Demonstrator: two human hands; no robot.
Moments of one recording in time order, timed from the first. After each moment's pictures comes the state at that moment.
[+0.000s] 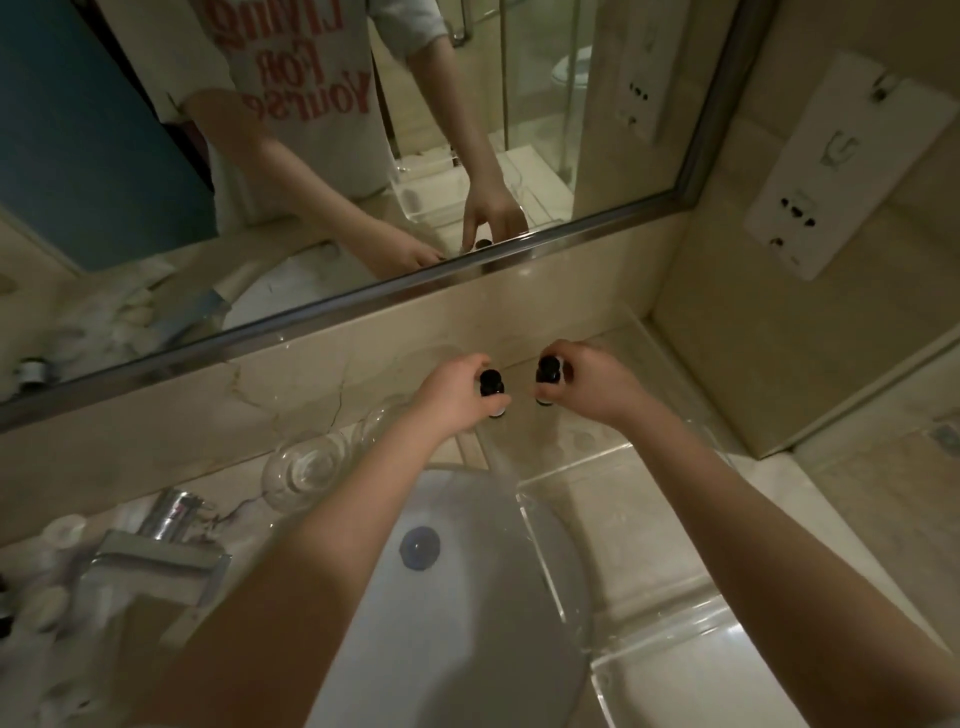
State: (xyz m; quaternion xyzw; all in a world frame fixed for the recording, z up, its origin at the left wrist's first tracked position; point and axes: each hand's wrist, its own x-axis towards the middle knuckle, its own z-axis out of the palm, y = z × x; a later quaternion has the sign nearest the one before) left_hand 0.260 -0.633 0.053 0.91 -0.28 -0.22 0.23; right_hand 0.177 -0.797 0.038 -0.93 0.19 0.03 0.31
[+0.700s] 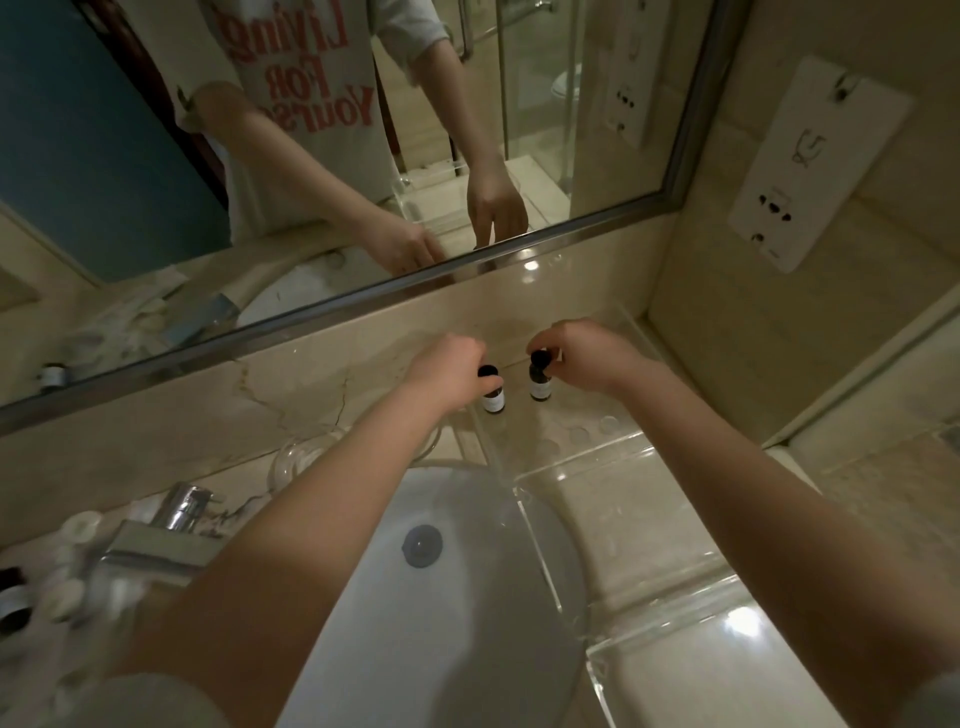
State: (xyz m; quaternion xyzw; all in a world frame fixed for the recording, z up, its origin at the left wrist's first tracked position) left_hand 0.267 -0.643 0.079 0.93 -0.35 -0.15 0.04; right_hand 0.185 -0.805 0.068 -0.98 0.07 0.05 0.19
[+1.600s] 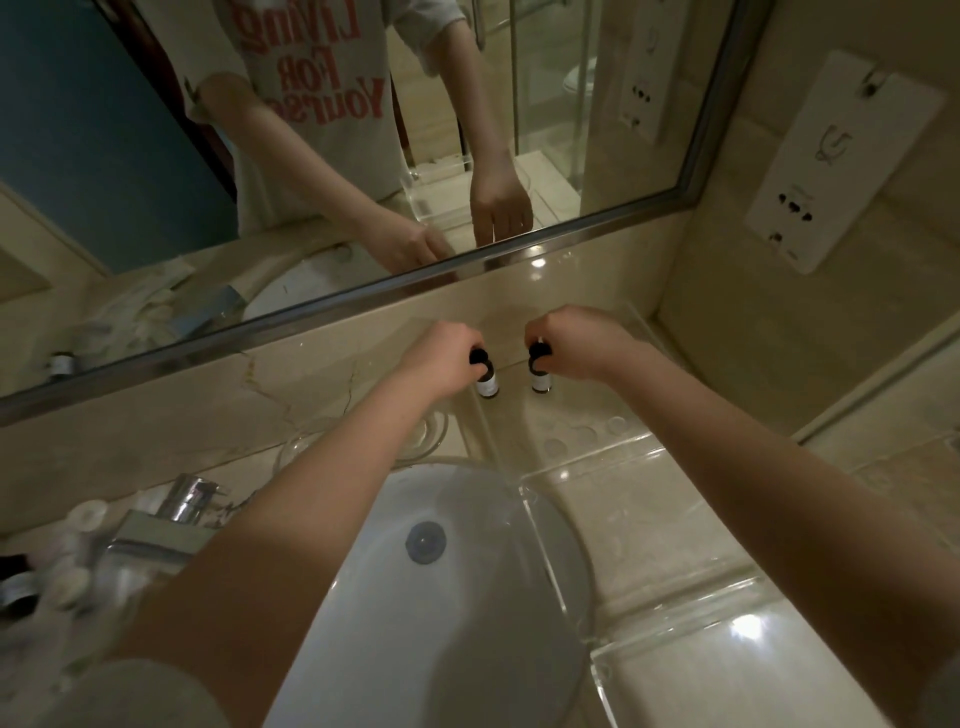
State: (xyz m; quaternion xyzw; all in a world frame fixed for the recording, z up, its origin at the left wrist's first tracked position) left_hand 0.286 -0.634 0.077 0.92 -0.35 -0.13 0.10; right_hand 0.209 -0.798 0.075 -0.99 0.05 0.07 0.09
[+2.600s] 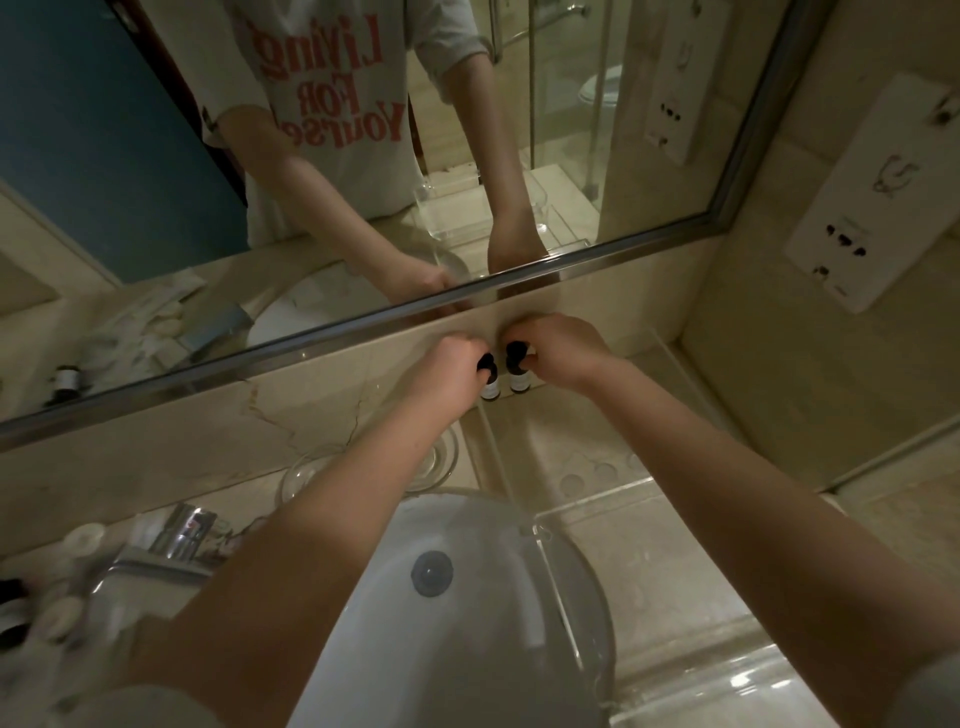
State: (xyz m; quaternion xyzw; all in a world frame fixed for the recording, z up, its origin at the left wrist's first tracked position) left_hand 0.316 -0.641 0.052 0.93 -0.34 -0.06 0.14; right_hand 0.257 -0.790 0.063 -0.98 0.04 0.04 0.18
